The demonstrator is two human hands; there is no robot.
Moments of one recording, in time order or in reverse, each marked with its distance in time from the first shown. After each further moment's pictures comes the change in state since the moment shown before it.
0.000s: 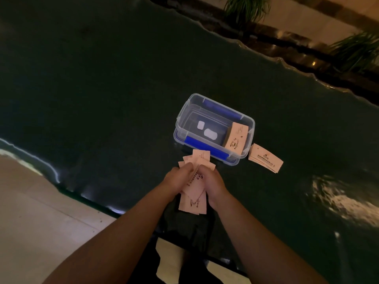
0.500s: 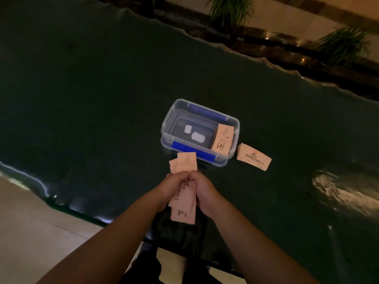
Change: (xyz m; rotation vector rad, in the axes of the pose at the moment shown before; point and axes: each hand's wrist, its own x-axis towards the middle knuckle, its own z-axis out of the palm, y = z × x) left_hand -0.010 -0.001 0.016 -0.157 -0.167 0.107; right_hand -0.022 -0.004 -0.022 0.053 -0.230 0.003
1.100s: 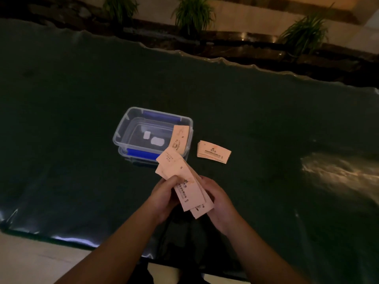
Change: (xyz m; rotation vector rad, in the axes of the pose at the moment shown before) left_hand -0.007 -0.009 0.129 -0.334 -0.026 0.063; right_hand -0.060 0.037 -0.164 0.313 0.039 -0.179
